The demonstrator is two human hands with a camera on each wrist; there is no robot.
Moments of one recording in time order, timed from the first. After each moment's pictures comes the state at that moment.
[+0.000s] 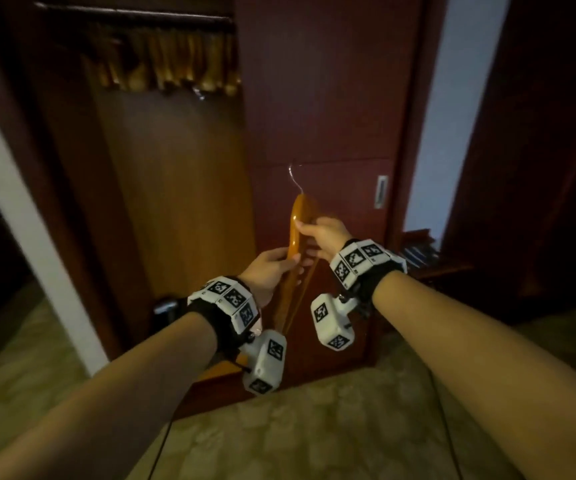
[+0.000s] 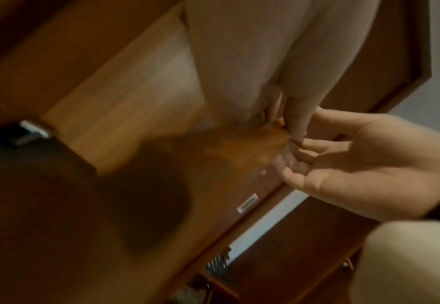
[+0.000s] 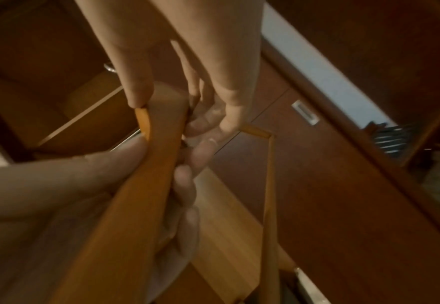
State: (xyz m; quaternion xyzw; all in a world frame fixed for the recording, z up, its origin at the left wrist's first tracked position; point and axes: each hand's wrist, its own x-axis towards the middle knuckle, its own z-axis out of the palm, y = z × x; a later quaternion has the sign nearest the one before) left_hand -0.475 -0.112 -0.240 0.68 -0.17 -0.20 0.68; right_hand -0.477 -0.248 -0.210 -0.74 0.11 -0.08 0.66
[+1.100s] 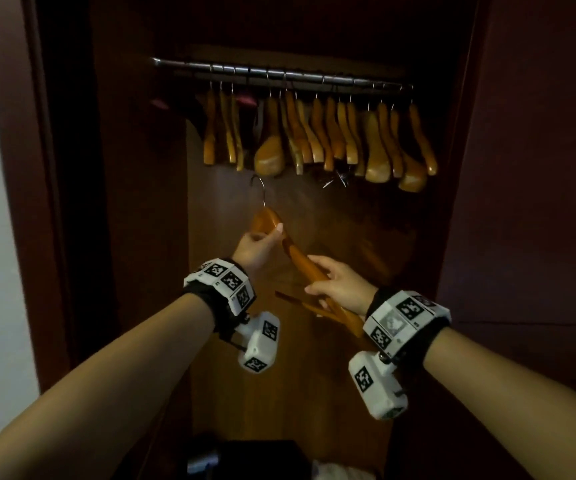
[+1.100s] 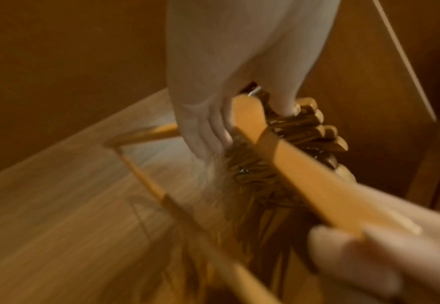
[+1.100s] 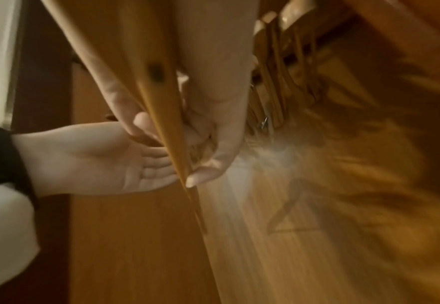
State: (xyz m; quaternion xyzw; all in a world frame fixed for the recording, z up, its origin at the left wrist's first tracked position) left_hand 0.116 0.073 -0.113 0.71 -0.06 0.06 0.69; right_hand 0.028 -0.082 -0.117 -0.85 -0.10 -0.01 0.51
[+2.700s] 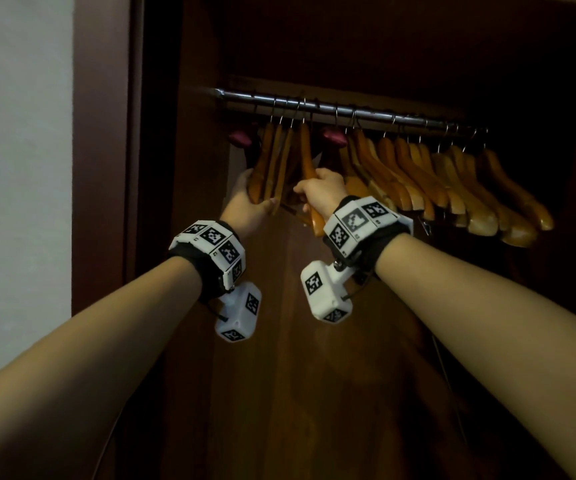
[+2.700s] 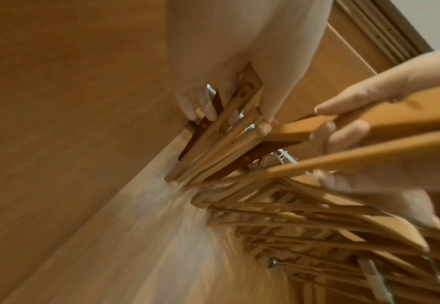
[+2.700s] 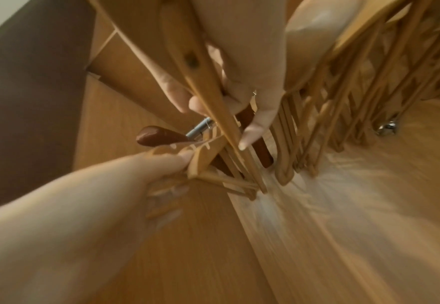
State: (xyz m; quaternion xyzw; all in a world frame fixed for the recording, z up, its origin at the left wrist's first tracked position) left_hand 0.191 0.215 -0.008 0.73 -0.18 0.30 0.58; right_hand 0.171 0.091 0.032 -0.79 -0.08 -0.27 0.55
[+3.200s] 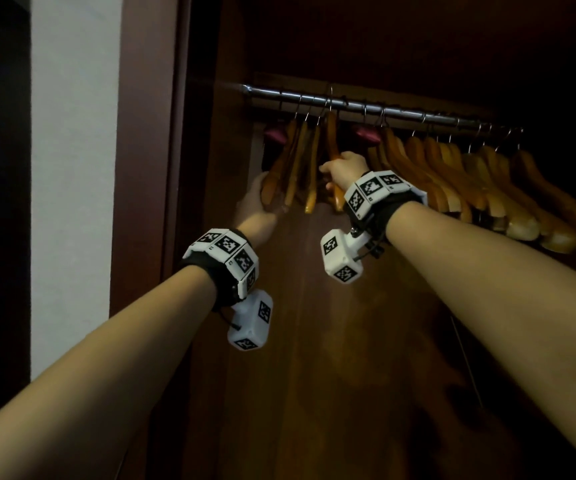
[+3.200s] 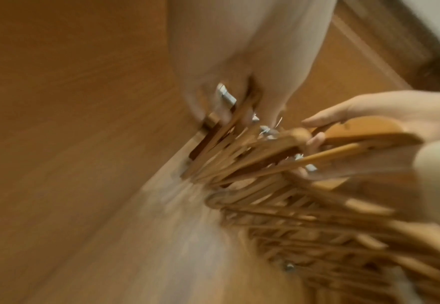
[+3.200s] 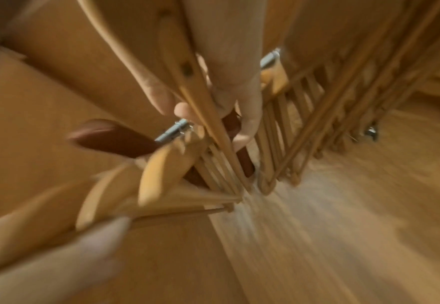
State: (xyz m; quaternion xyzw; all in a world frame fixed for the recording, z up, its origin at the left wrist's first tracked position) left_hand 0.199 0.243 -0.021 0.75 -0.17 0.31 0.56; right_hand 0.212 0.103 0.061 -0.78 -0.06 -0.29 0.55
